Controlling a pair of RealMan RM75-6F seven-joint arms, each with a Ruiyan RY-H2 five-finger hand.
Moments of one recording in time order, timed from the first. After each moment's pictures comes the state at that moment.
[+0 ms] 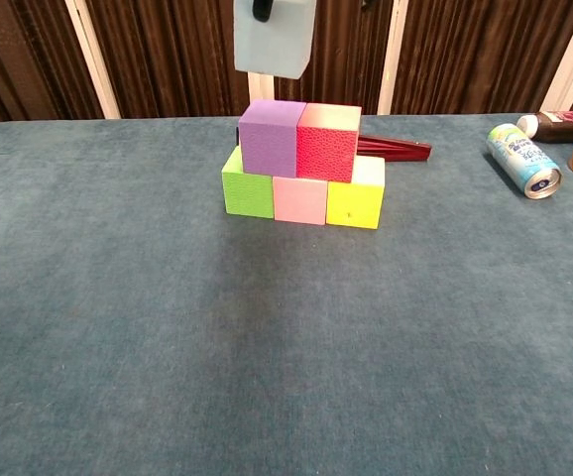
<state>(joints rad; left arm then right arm) -0.30 -1.32 -0.21 -1.46 0.96 1.28 0.39 1.66 -1.36 0.60 -1.35 0.62 1.03 -1.18</state>
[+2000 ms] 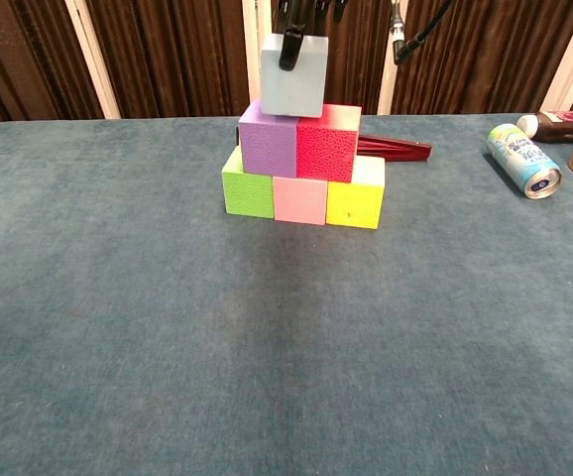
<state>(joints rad) -0.30 -1.32 -0.21 -1.47 0.94 1.30 0.41 1.52 -1.43 0.62 -1.28 0.53 0.89 -1.28</state>
